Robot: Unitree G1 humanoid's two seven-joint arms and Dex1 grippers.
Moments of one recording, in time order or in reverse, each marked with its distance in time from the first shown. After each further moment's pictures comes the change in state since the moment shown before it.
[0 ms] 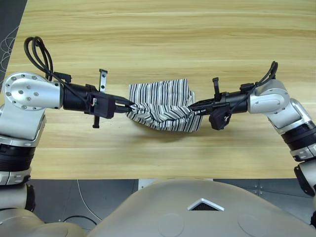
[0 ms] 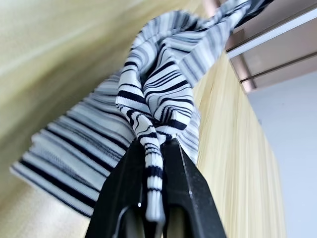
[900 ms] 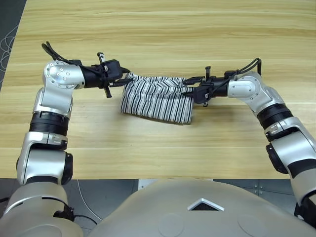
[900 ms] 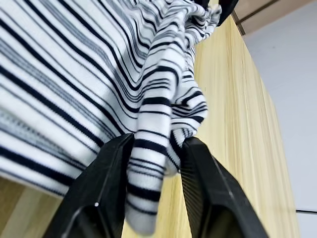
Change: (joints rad) left arm -0.312 -0.319 -0.075 0.718 0.332 -0.025 0.267; right arm -0.207 0.265 -0.036 0.618 -0.251 -0.044 -0.242
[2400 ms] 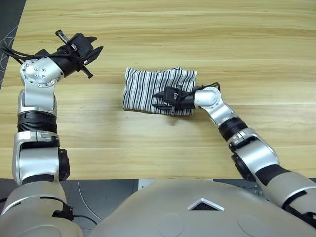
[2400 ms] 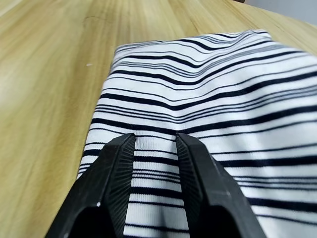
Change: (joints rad) left arm 0.033 0.013 0.167 0.064 0.016 -0.113 0.320; right arm -0.002 0.385 -0.084 0.184 0.264 0.425 0.142
